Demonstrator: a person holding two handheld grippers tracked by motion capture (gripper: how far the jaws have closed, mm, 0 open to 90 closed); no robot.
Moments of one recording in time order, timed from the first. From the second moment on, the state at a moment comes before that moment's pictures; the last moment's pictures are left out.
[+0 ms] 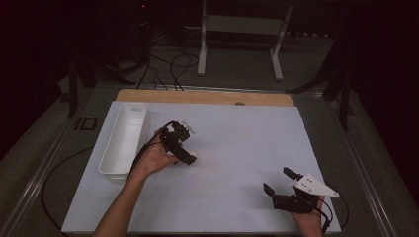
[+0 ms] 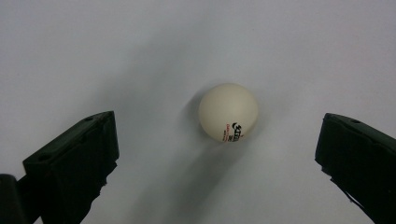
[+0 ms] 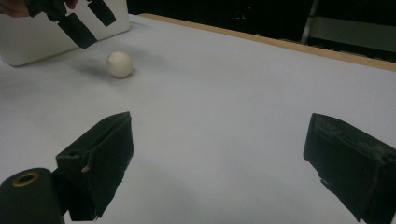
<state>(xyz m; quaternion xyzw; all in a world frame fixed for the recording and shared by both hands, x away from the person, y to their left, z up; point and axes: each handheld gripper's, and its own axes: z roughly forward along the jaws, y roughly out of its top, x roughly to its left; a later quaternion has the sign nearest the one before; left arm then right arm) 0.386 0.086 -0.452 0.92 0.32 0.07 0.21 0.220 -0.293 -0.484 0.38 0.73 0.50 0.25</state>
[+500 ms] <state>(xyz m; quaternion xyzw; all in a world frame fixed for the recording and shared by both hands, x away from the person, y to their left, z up) 0.392 0.079 -0.461 0.92 0.31 0.06 0.20 0.220 -0.293 -0.485 0.38 0.73 0.50 0.25</state>
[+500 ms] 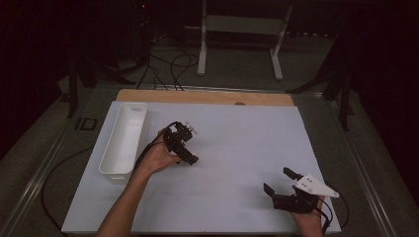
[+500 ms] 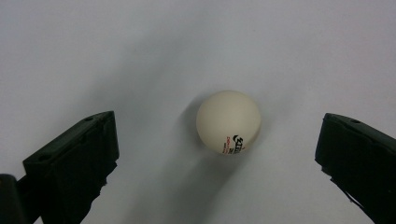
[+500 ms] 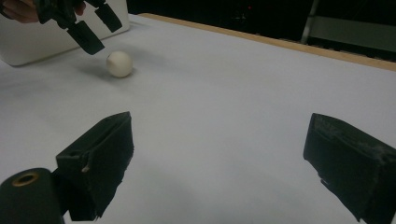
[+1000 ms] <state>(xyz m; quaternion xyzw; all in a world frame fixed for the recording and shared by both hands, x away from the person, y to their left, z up) 0.397 0.073 -0.469 0.93 0.32 0.05 0.19 0.220 -0.293 -0.485 0.38 0.73 0.50 0.25</state>
